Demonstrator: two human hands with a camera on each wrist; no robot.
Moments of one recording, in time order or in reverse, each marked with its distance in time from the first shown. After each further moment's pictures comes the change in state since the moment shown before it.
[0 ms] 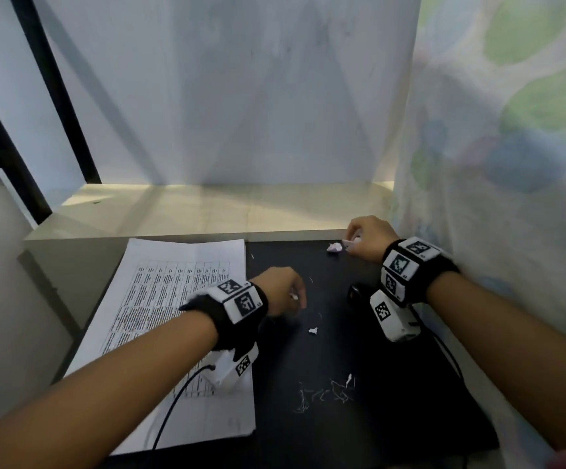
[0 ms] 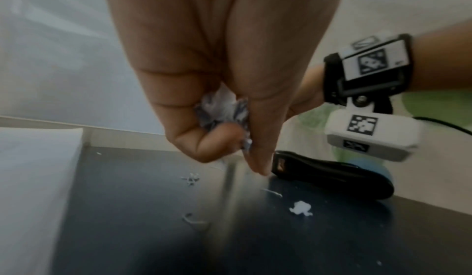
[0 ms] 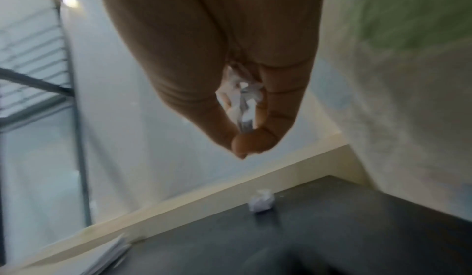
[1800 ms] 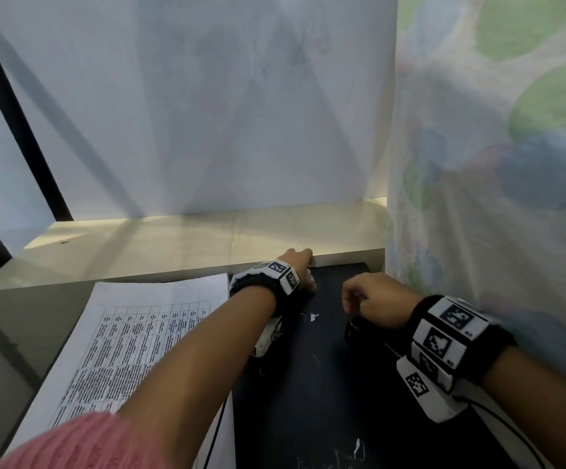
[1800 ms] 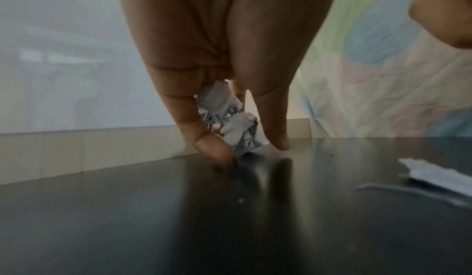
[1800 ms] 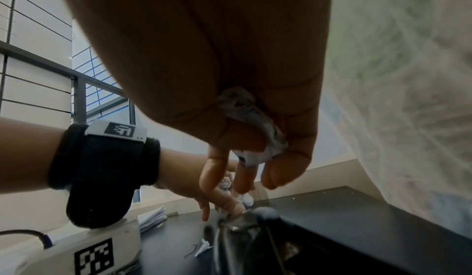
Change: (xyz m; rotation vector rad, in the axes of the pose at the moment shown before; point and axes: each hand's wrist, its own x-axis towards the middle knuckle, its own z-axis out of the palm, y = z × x) left_hand 0.145 -0.003 -0.011 0.118 0.094 -0.117; right_hand -0.022 0.019 0.005 -0.158 -0.288 -0.192
